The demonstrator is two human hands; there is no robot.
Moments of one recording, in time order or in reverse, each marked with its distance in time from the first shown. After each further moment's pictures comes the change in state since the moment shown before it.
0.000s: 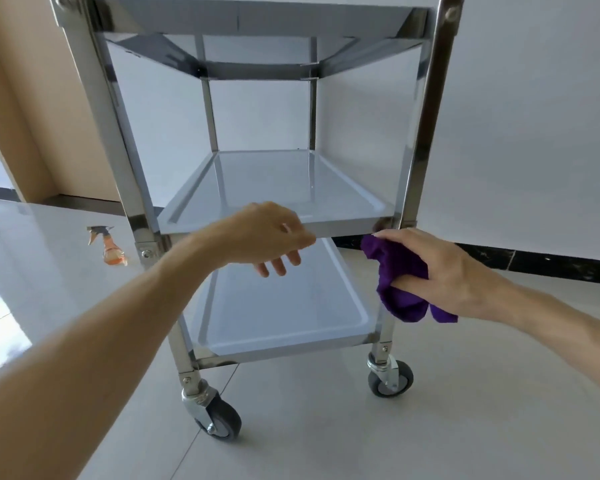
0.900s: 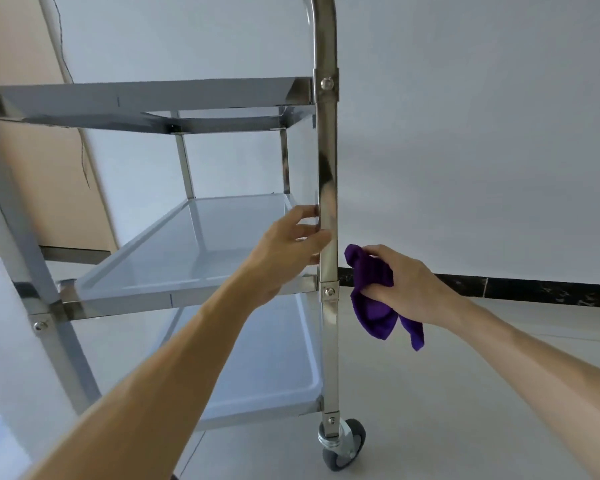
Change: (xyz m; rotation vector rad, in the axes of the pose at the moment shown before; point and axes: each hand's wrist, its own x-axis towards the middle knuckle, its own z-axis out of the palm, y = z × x) left_hand 0.058 0.075 0.045 -0.616 0.217 0.210; right_hand 0.024 0.036 -0.030 0.105 0.142 0.256
